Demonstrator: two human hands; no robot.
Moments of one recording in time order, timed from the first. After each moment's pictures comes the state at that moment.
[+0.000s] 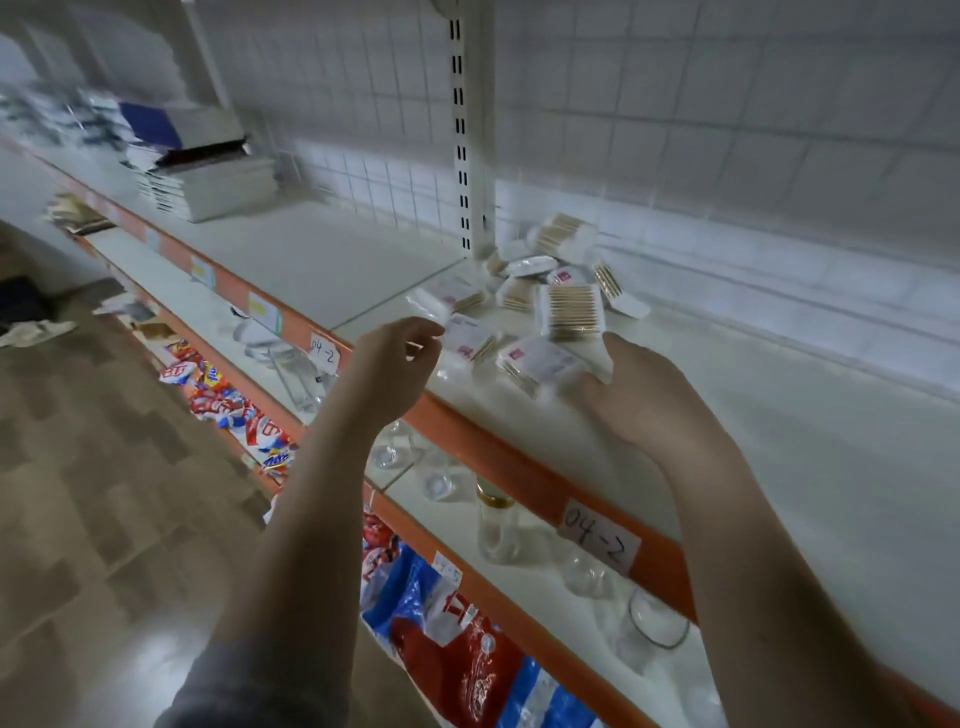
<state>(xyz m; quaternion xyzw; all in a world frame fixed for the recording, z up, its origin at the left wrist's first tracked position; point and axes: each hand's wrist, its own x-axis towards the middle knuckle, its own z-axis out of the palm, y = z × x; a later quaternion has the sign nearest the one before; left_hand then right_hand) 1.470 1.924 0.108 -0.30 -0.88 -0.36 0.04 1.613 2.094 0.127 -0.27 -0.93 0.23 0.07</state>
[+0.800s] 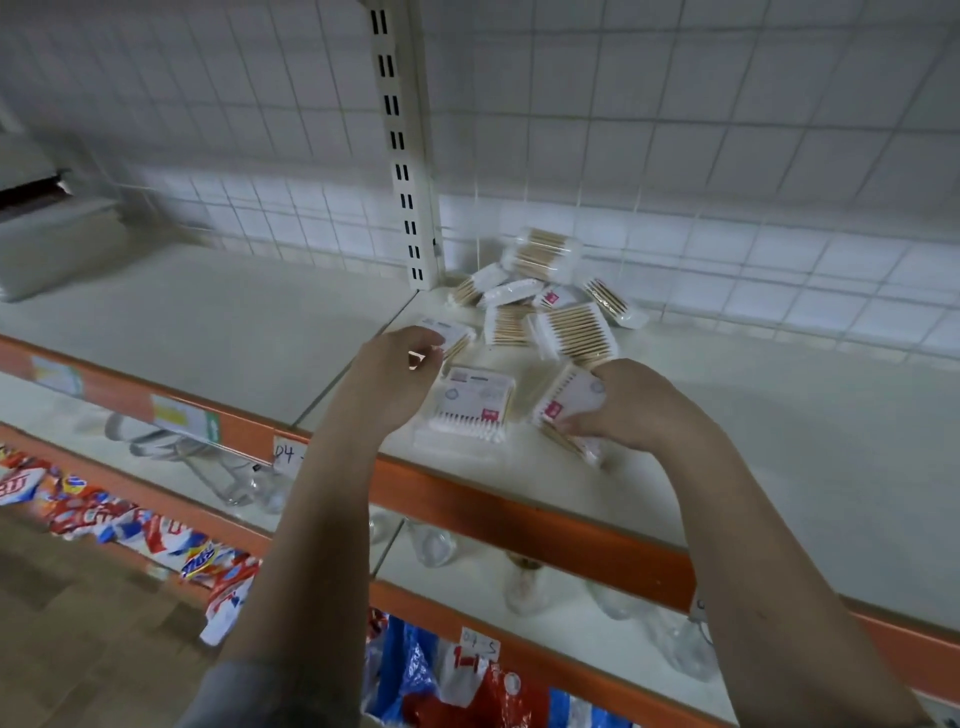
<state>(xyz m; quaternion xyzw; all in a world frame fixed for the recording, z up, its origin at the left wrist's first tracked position) 1.344 1.958 0.106 -0.40 -0.84 -0.35 -0.06 1.522 2.094 0.107 -0.40 -0.87 0.28 0.03</state>
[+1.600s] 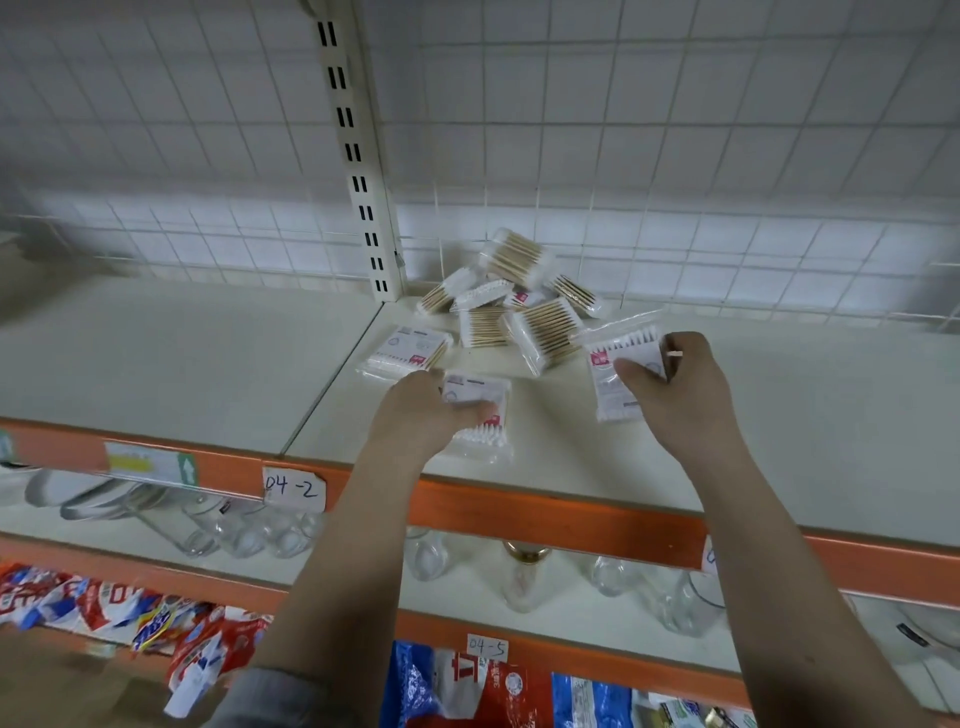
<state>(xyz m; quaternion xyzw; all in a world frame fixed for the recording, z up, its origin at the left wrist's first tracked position) 1.359 1.966 0.093 -0.39 -0.84 -0.30 -0.22 1.552 2.069 0.096 -0.50 -0.68 0.36 0.41</state>
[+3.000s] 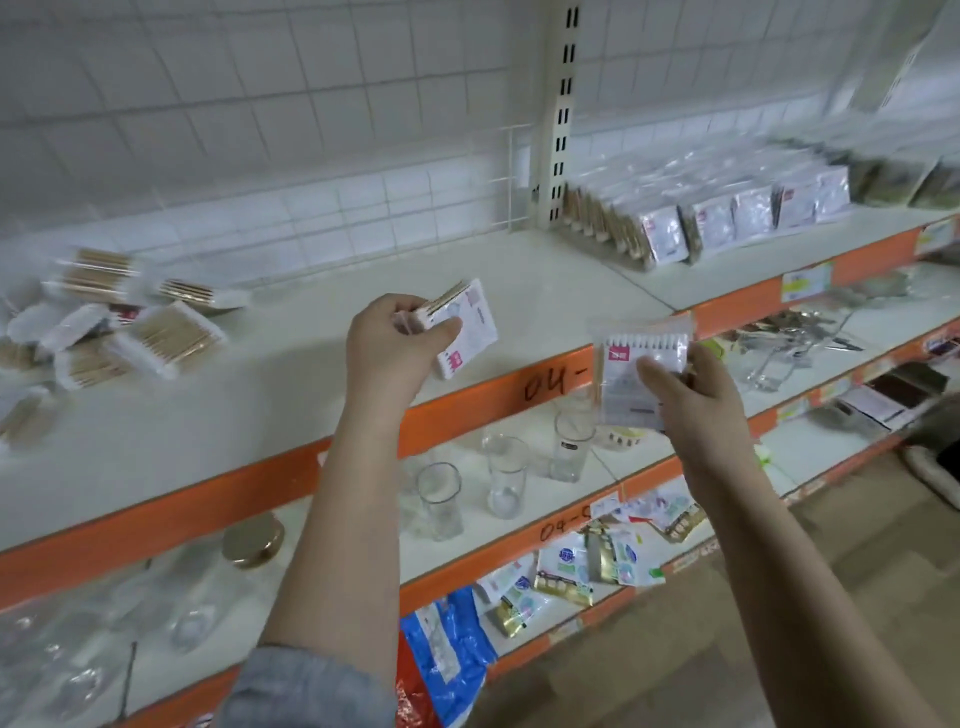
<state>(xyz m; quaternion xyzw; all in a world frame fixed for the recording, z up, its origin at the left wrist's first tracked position) 1.637 2.041 0.101 -0.53 -0.60 -0.52 -0.29 1.857 1.978 0.077 -0.59 -0.45 0.35 0.57</state>
